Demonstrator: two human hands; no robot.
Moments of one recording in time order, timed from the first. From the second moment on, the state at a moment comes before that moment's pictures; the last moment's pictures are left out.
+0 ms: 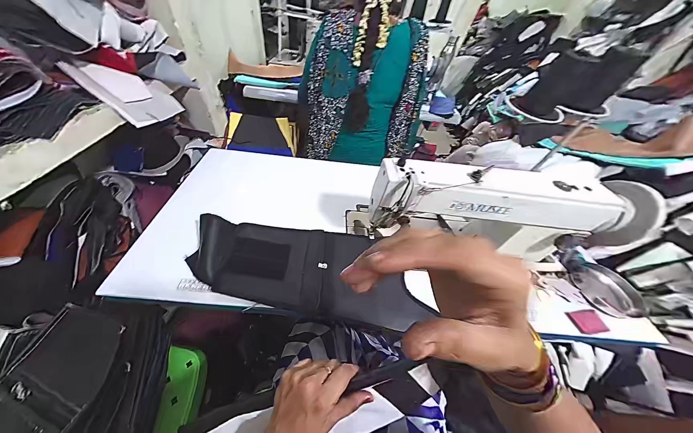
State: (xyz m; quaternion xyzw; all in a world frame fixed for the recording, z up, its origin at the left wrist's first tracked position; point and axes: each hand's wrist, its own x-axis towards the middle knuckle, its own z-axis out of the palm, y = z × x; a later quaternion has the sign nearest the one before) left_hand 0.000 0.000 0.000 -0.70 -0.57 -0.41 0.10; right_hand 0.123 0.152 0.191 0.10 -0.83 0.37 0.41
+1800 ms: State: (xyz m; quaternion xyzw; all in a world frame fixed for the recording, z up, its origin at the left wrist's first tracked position) left_hand -0.092 0.167 -0.045 -0.69 -0.67 -0.25 -0.12; right_hand 0.176 0.184 -0.017 -0.50 -0.50 0.58 0.41
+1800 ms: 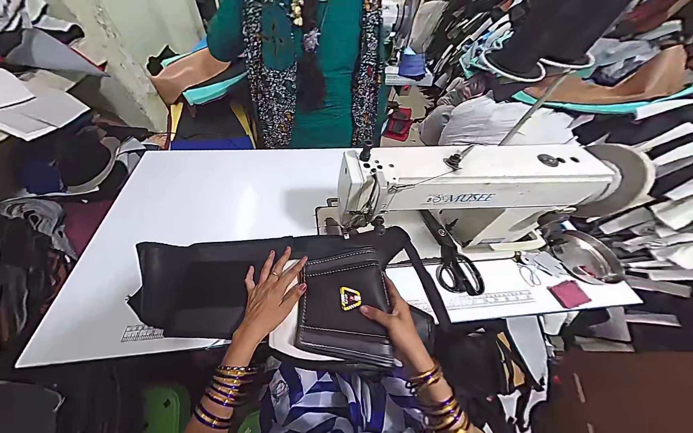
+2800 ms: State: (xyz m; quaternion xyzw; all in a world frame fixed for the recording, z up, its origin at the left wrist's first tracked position) left_hand -0.030 0.247 -0.041 -0.78 -0.58 -0.15 -0.18; right_hand 0.284 0.232 -0.006 -0.58 -0.49 0.50 0.42
